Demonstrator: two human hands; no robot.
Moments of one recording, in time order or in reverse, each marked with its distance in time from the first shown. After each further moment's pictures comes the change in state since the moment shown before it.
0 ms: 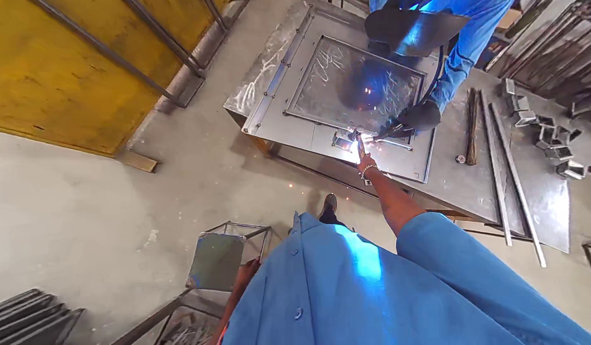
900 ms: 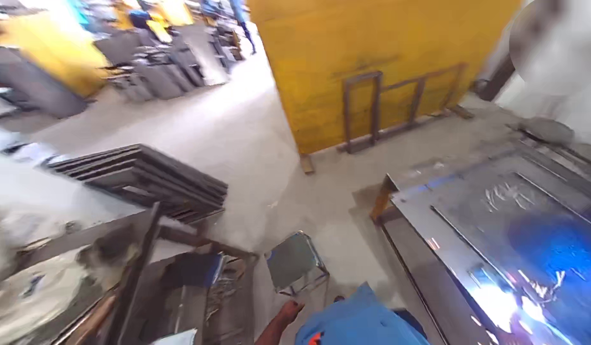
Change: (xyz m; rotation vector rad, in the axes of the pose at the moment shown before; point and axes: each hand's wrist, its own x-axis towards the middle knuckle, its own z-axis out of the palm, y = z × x) left_hand -0.072 -0.043 -0.013 -0.246 0.060 -0.225; right_hand -0.015 0.011 0.015 -0.012 0.145 -0.434
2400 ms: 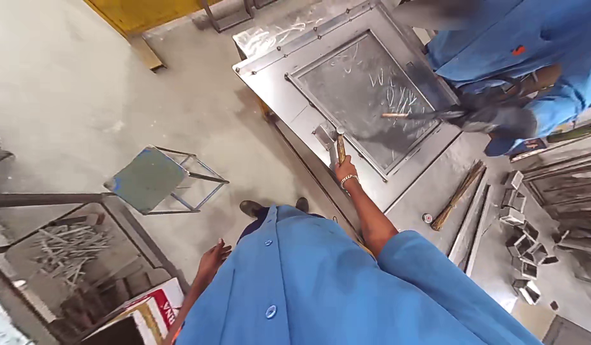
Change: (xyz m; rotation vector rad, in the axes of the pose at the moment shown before) left_hand -0.130 0.003 0.316 -0.612 0.150 -0.012; right_hand 0.034 0.084 -0.063 -0.130 -0.234 -0.014
